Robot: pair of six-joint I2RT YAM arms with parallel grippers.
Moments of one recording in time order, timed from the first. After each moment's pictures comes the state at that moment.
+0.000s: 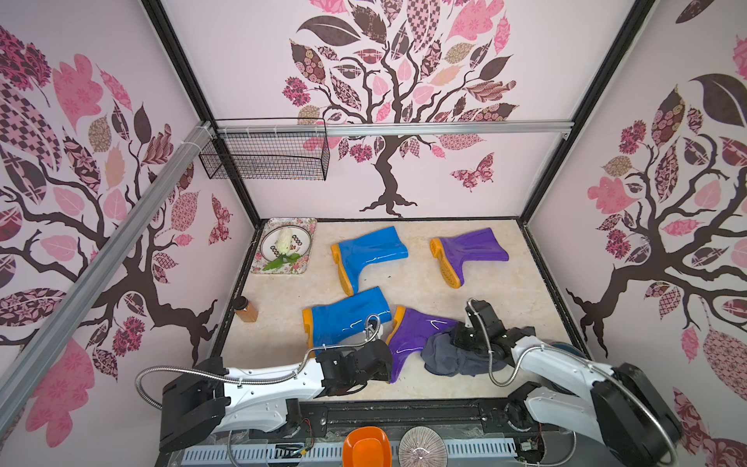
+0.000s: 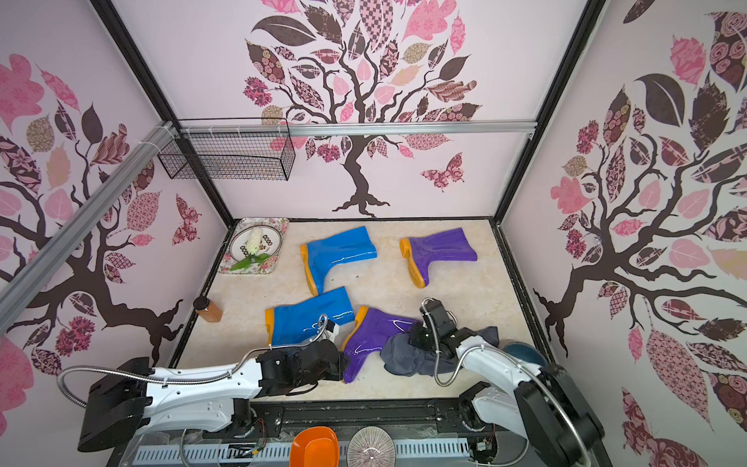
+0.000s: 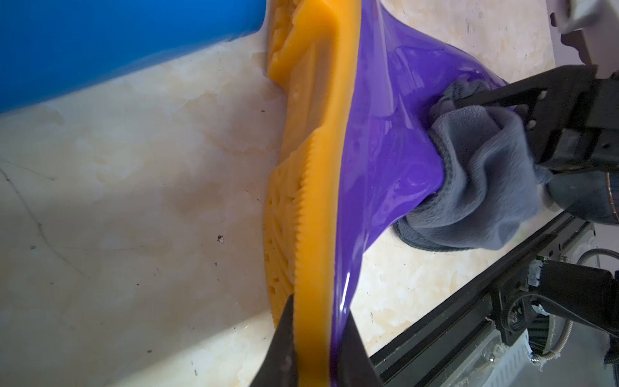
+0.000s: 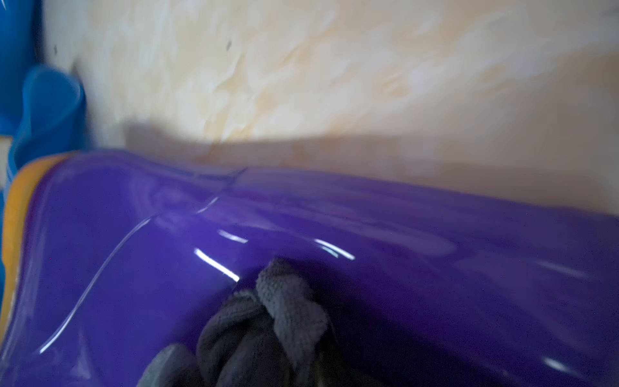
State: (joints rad) left arm -1.21 1.18 0.52 -0.22 -0.20 -1.03; right arm 0.55 1.21 0.42 -0.16 -0.19 0.80
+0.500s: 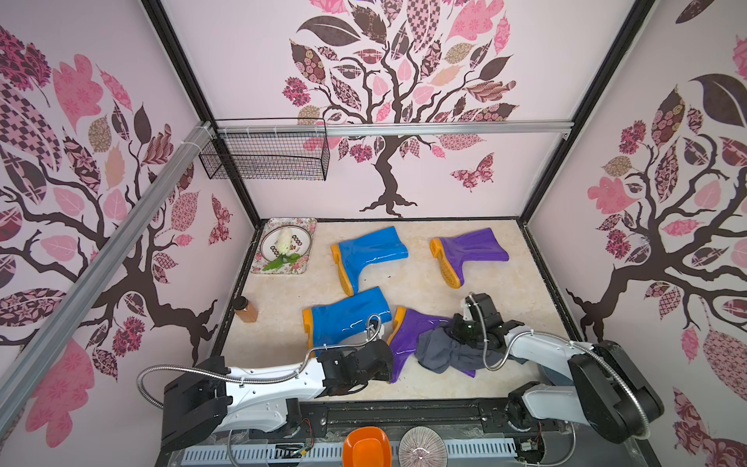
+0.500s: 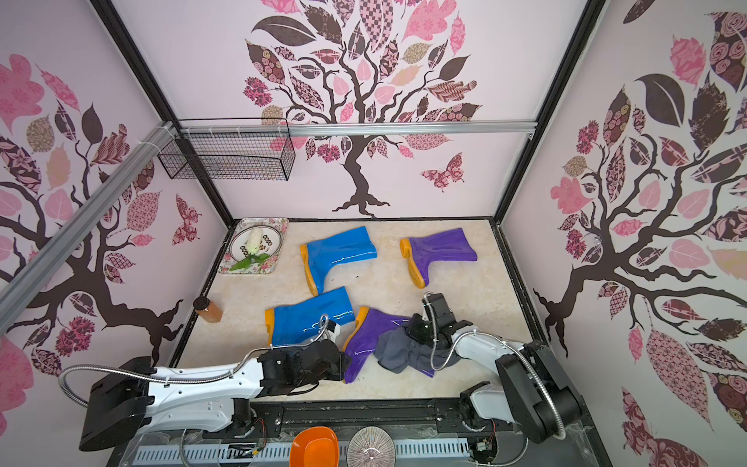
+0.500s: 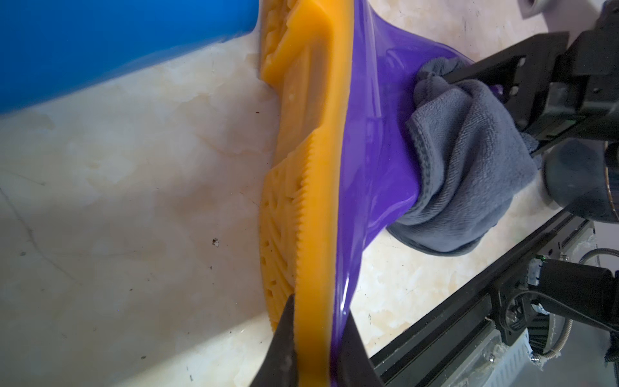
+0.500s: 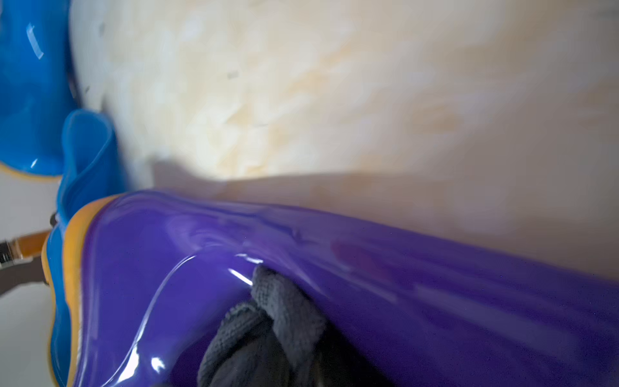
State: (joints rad) left arm -1.21 1.19 0.52 -0.21 -0.20 -1.02; right arm 0.31 1.29 0.40 -0.08 -0.33 0.85
